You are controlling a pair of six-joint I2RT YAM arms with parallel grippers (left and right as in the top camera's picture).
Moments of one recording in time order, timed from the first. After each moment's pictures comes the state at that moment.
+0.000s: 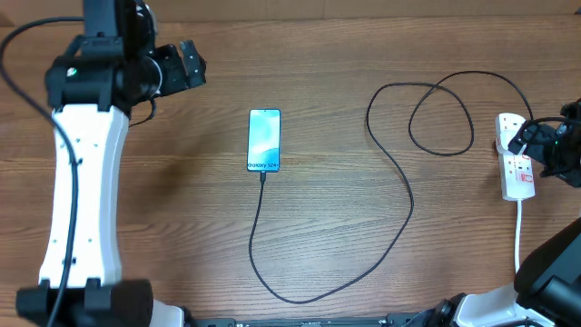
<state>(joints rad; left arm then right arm) -0.01 1.66 1.85 -1.11 0.11 -0.32 -0.59 1.72 1.37 -0.90 -0.07 -0.01</state>
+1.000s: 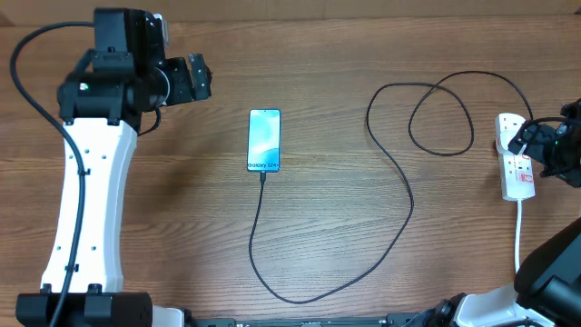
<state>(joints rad) -0.03 1.60 1.67 -0.97 0.08 -0.22 -0.59 1.72 1.37 -0.90 -0.06 -0.01</state>
